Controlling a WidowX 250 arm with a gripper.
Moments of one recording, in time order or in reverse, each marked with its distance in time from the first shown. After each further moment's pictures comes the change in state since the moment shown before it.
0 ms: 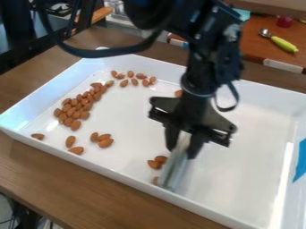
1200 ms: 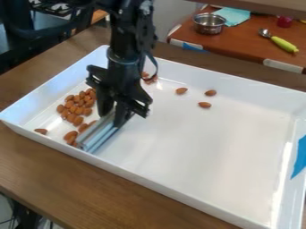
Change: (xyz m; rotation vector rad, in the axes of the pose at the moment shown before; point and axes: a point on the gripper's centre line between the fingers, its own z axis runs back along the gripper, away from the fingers) arm 0.020 0.118 -0.023 0.119 0.099 -0.138
